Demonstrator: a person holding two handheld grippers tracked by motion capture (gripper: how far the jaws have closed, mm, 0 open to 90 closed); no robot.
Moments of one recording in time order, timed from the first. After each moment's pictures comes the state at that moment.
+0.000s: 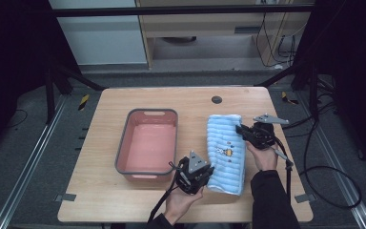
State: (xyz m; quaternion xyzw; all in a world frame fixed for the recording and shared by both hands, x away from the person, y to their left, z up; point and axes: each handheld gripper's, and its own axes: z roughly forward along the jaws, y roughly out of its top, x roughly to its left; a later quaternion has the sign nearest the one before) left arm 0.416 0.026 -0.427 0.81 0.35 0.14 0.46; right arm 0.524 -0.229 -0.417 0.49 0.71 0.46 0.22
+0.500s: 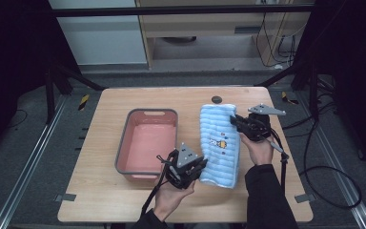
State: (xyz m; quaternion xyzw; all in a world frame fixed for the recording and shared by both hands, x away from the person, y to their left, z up) left arm 0.413 0.050 -0.388 0.80 0.34 0.15 0.47; right arm 0.523 -0.203 -0.374 0.46 0.70 0.48 0.24
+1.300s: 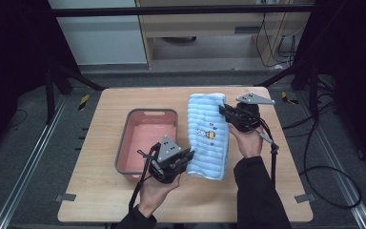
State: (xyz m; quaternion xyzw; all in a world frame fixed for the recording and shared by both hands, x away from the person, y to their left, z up) left arm 0.413 0.086 -0.359 0.78 0.35 0.18 0.49; right arm 0.530 -0.167 -0.340 0.44 0.70 0.50 0.25
